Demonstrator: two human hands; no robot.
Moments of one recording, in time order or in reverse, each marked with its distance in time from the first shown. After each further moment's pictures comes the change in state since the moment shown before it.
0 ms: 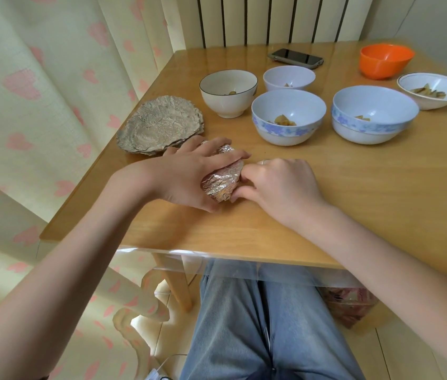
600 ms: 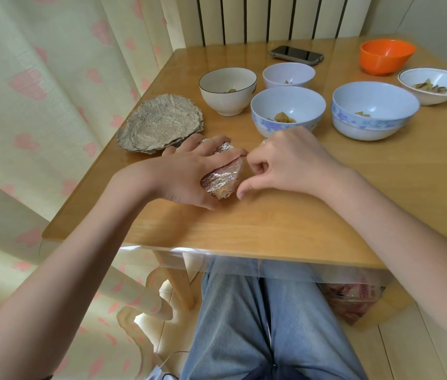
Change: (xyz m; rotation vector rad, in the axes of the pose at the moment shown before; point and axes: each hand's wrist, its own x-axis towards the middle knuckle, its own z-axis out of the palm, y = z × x) left_hand 0.000 0.000 0.003 0.019 -0.021 -0.025; right_hand 0.022 0.036 -0.011 0.077 -0.052 -0.167
